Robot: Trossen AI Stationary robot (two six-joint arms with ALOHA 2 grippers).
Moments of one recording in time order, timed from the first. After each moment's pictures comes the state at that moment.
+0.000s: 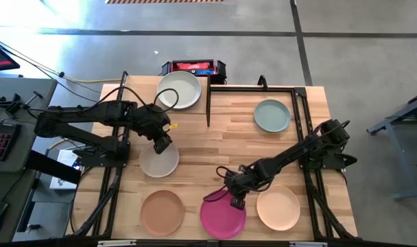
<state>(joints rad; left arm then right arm) 0.05 1.11 1.13 -0.97 0.05 -0.56 0.43 1.79 1.14 -0.47 -0.03 0.76</state>
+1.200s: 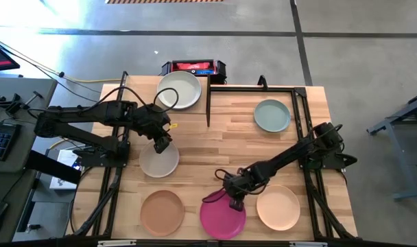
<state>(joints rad) 0.05 1.11 1.13 -0.97 0.02 -0.55 0.43 1.87 1.11 -0.38 -0.08 0.77</state>
